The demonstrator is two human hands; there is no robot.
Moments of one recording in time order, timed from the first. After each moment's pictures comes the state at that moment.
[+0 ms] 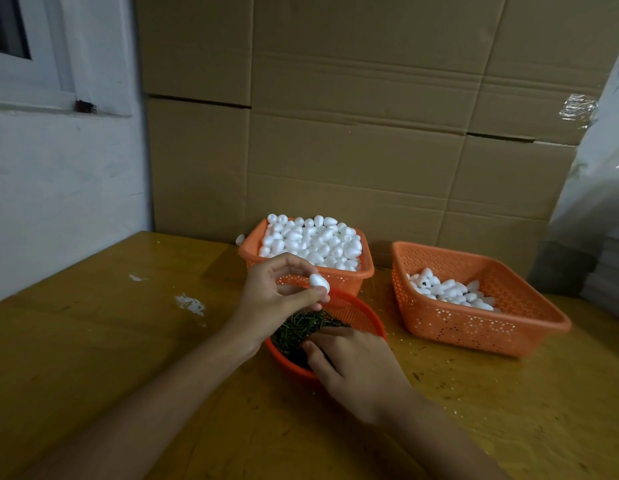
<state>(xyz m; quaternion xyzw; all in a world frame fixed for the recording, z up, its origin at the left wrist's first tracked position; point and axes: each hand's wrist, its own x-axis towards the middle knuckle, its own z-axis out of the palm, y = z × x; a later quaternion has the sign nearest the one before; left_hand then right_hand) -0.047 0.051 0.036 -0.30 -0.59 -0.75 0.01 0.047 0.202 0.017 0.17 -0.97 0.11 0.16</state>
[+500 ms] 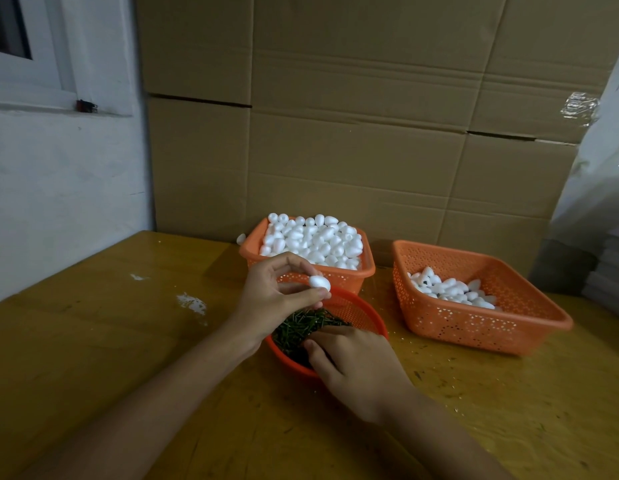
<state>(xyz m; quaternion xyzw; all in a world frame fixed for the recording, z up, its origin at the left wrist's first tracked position) -0.049 0.049 0.035 -0.31 -0.60 -0.74 0.02 0.048 0.202 0.018 0.16 -0.97 0.09 0.16</state>
